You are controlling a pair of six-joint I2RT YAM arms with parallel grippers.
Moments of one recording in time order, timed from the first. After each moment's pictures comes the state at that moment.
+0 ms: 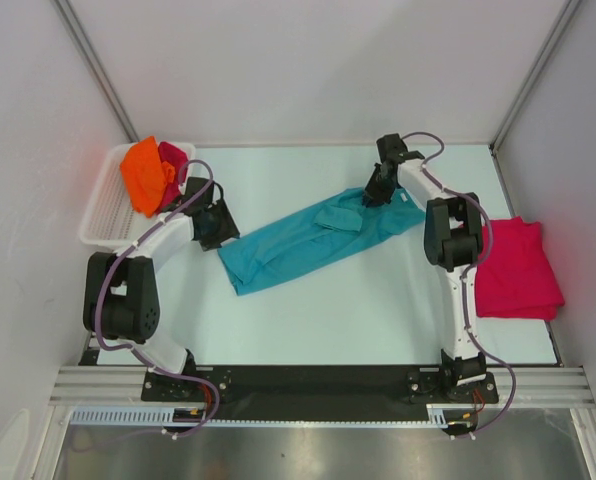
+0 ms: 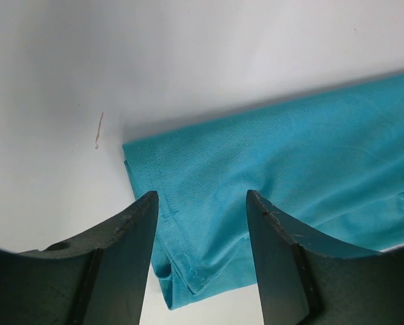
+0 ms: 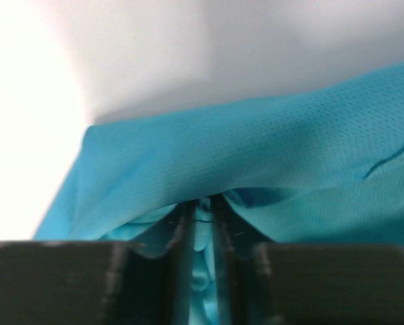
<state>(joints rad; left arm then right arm) -0.14 1.61 1.07 -0.48 0.01 -0.57 0.23 2.36 2.00 -0.71 -0.09 0.67</state>
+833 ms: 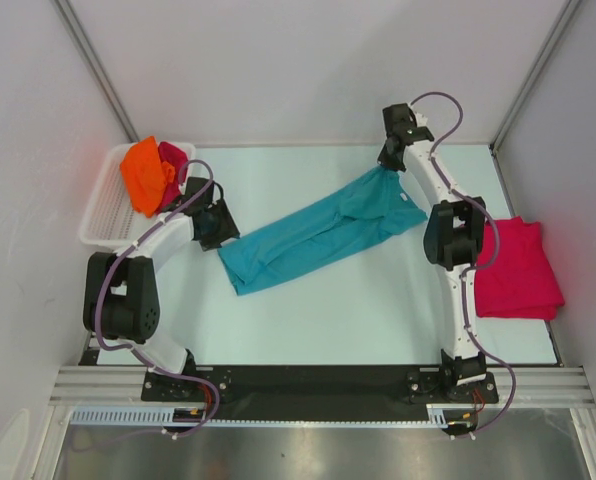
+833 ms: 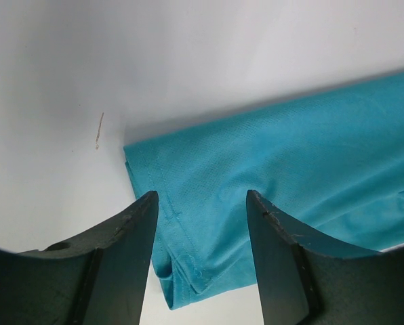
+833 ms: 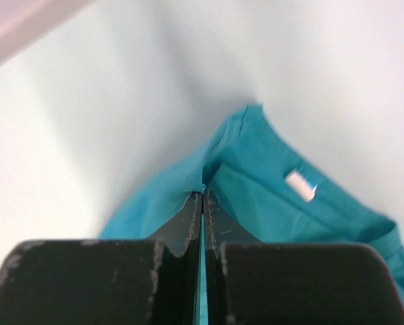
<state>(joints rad) -0.14 1.61 1.07 -0.48 0.01 -0.56 0.22 2.39 2.28 -0.80 0.27 0.60</state>
